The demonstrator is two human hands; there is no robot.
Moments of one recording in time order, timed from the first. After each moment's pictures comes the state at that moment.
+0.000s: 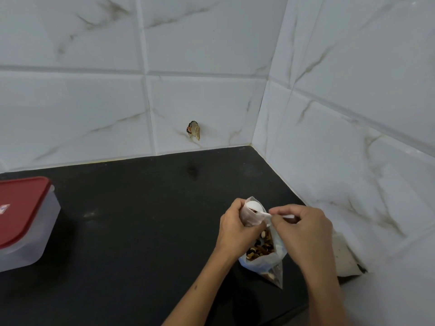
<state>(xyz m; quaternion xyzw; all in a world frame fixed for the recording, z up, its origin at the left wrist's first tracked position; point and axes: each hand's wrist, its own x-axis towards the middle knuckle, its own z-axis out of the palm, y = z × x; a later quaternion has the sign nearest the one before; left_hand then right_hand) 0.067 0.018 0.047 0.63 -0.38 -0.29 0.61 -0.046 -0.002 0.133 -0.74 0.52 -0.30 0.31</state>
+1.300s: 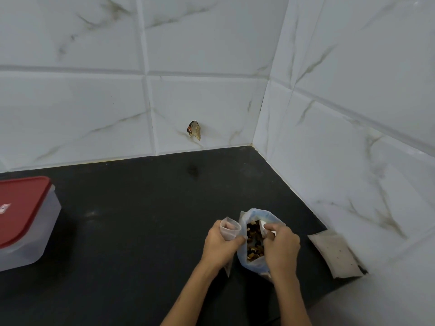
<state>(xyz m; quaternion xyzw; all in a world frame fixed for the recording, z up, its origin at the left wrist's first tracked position) 0.086 0.034 0.002 0.69 -0.26 -0.39 0.55 -0.023 -0.036 0.032 -0.71 0.61 -0.23 0.26</state>
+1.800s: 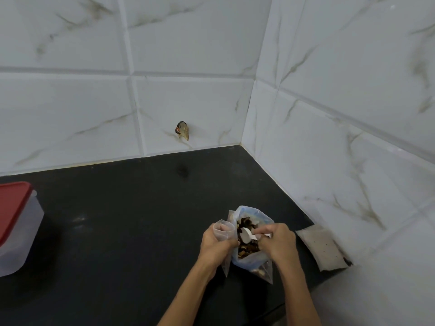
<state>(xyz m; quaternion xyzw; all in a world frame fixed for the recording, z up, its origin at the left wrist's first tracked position) 0.078 0.023 -0.012 0.63 -0.20 -0.48 0.58 -0.046 -0.055 0.038 -0.73 0.58 -0.16 0.32</state>
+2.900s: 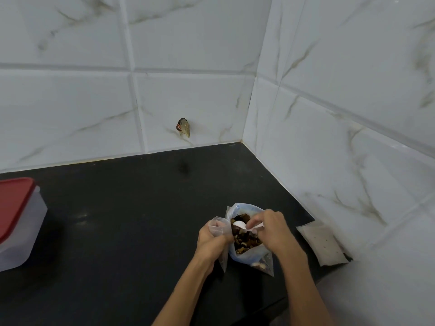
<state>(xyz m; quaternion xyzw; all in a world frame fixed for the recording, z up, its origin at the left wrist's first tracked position) 0.083 0.027 -0.017 0.61 -0.18 -0.48 0.61 -0.037 -0.062 0.053 -0.83 0.49 -0.04 0.28</state>
